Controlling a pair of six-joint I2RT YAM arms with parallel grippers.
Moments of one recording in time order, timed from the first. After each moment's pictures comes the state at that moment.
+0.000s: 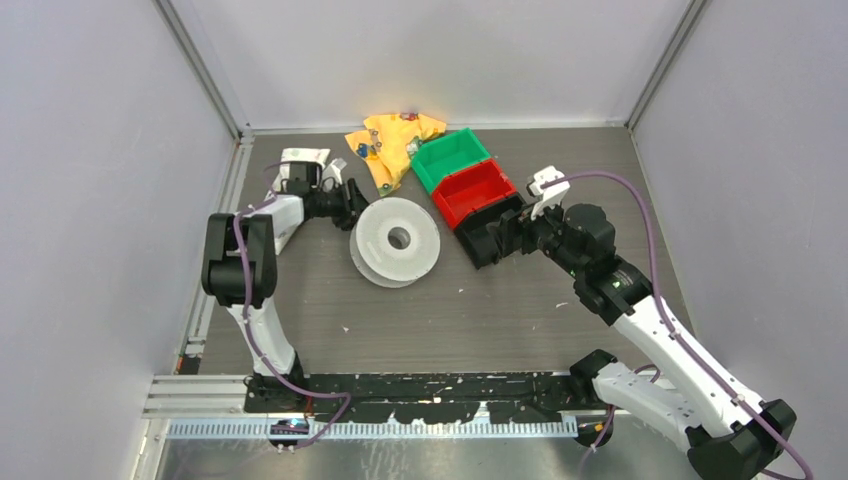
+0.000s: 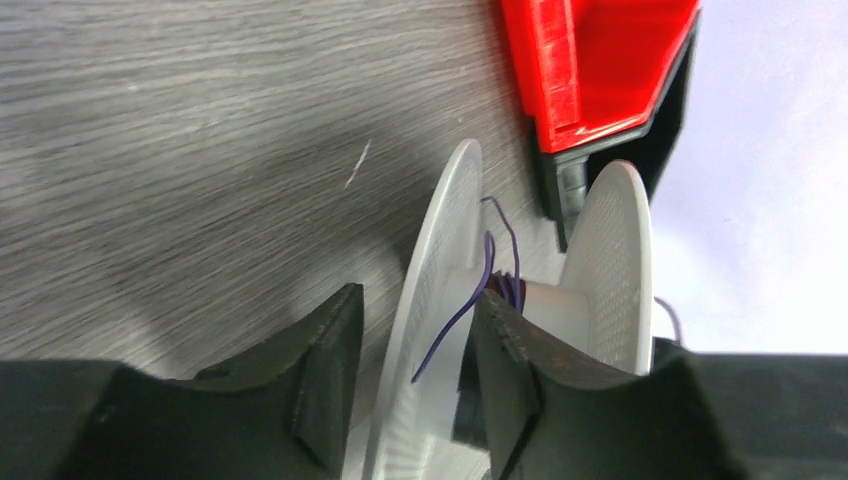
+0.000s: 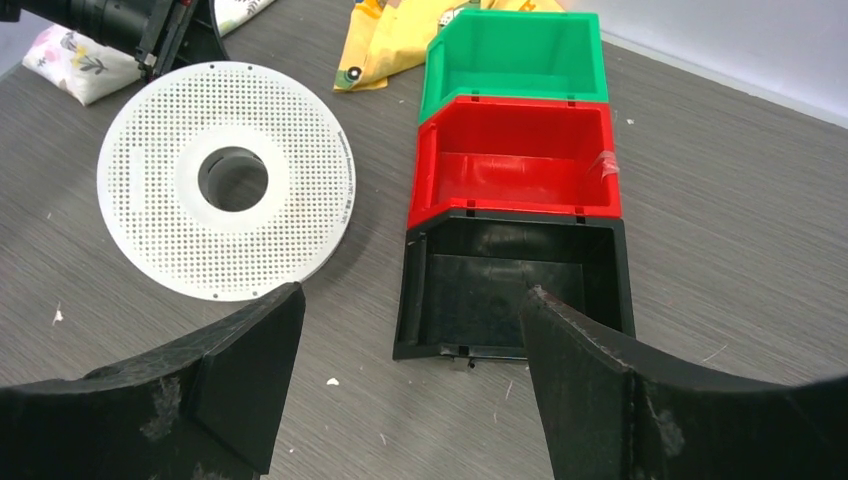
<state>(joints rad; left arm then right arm) -0.06 1.89 1.16 -0.14 0.84 -0.47 0.53 0.83 0.82 -0.21 -0.02 0.02</state>
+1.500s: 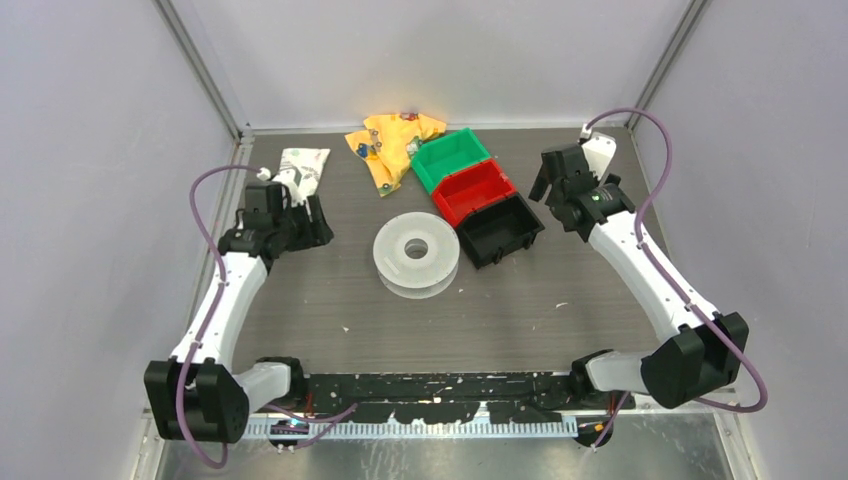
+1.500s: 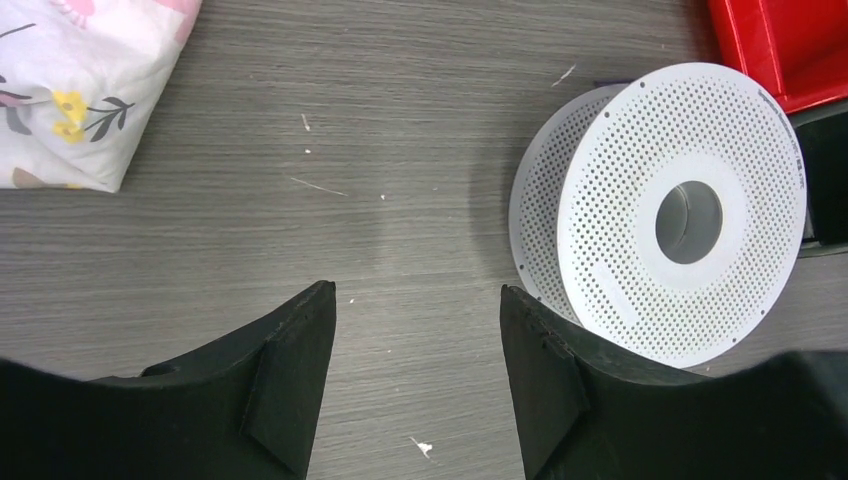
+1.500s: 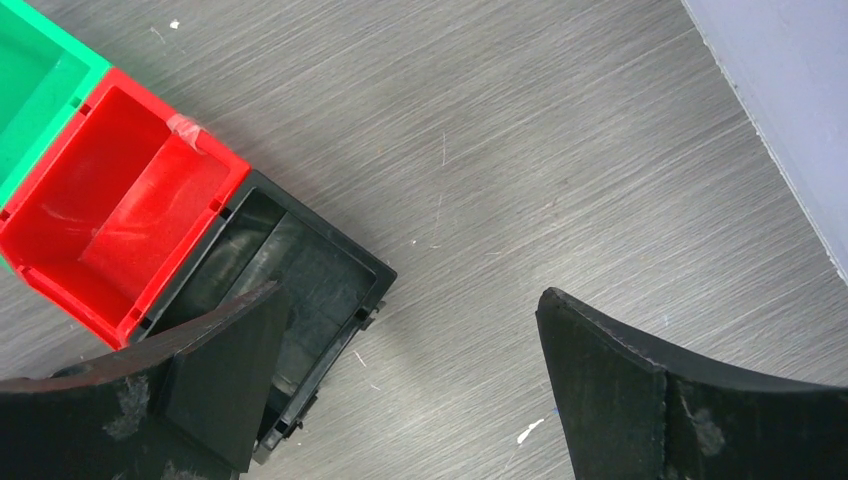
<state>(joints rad) -0.05 1.12 0.94 -0.57 0.17 -0.22 0.34 1.30 1.24 -0.72 0.63 0.58</state>
